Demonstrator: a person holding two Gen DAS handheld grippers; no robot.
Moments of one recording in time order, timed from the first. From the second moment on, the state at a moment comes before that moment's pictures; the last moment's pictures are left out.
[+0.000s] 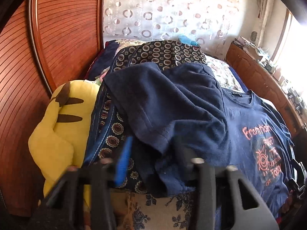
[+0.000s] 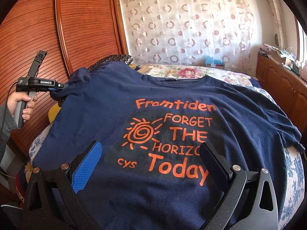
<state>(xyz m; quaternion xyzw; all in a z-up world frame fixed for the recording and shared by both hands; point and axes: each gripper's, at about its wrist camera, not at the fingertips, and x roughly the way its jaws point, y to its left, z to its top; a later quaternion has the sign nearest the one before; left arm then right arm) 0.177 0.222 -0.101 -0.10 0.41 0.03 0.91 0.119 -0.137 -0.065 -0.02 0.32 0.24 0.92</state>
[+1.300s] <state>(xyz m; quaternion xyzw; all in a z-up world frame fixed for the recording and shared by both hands) 0.157 0.081 -0.026 0.03 0.35 -0.08 0.93 0.136 -0.157 -0.042 -0.02 0.31 0.25 0.92</state>
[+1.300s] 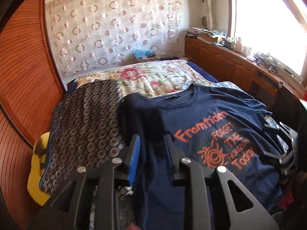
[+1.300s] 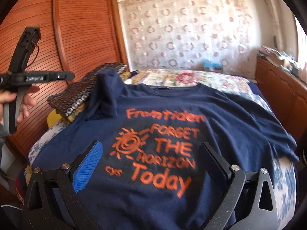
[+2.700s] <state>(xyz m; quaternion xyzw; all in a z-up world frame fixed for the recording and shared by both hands) 0.287 0.047 -0.111 0.06 0.46 -0.11 0.88 0.313 -0.083 -0.086 -0.10 0.40 0.28 0.87</state>
